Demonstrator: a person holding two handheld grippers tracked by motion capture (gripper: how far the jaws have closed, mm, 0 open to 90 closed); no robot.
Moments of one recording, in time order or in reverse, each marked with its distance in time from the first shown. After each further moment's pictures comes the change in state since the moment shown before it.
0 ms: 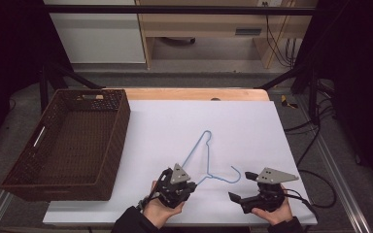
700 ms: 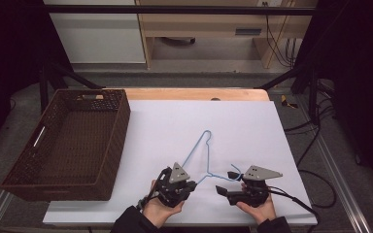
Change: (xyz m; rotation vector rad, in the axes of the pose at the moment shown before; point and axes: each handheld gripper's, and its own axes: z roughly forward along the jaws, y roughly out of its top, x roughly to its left) left arm 0.001 0.002 -0.003 -0.021 -0.007 -0.008; right arm 0.004 -0.002 0.039 -0.051 0.050 0.039
